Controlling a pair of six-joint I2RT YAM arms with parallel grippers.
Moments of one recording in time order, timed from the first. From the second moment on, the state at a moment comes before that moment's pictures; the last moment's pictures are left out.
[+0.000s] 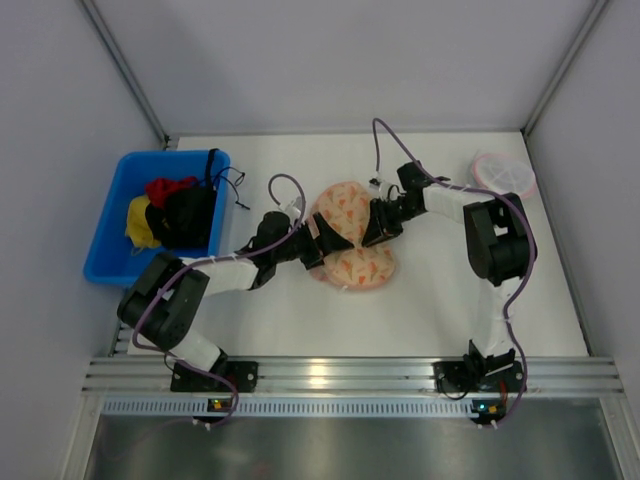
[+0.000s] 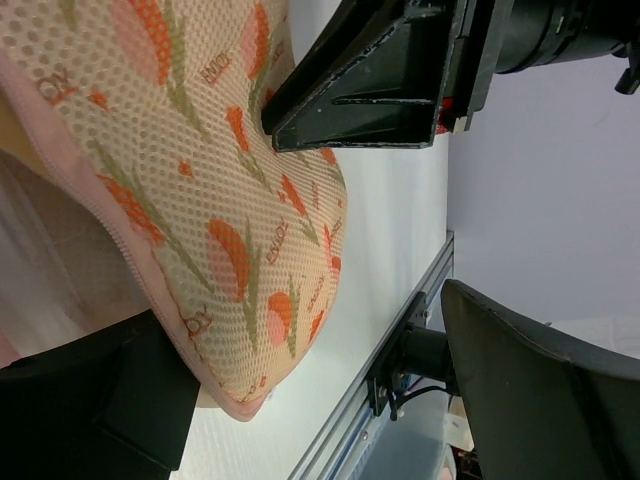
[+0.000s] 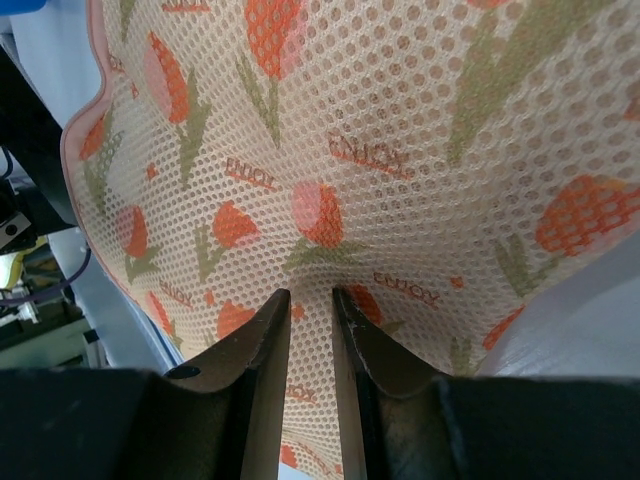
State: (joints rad) left arm -0.55 1.56 0.62 0.53 0.47 -1.05; right arm 0.33 2.03 1.35 -0.54 -0.81 0.09
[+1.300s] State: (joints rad) left arm -0.58 1.32 0.68 0.13 0.40 -0.78; right arm 0.36 2.11 1.38 -0.60 -0.84 -0.02
